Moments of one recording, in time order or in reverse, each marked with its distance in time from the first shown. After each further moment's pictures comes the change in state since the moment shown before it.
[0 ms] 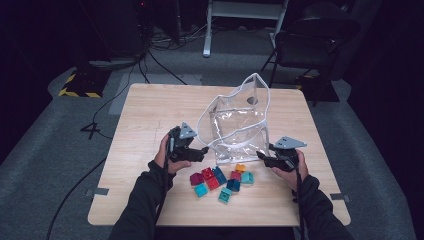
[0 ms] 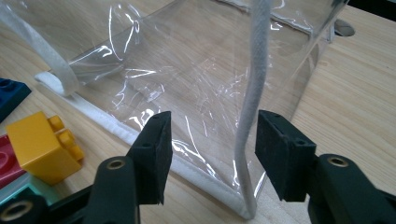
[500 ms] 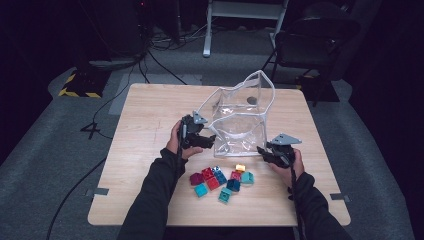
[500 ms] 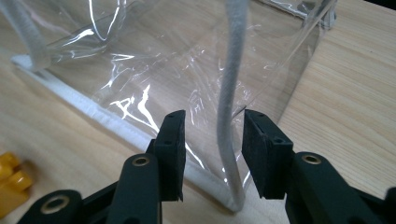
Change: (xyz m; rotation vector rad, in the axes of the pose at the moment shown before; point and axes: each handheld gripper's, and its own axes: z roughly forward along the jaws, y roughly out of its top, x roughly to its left) left arm 0.015 0.025 0.037 0.064 0.064 -0.043; right arm -0.006 0.001 0.020 0.026 -0.078 0.053
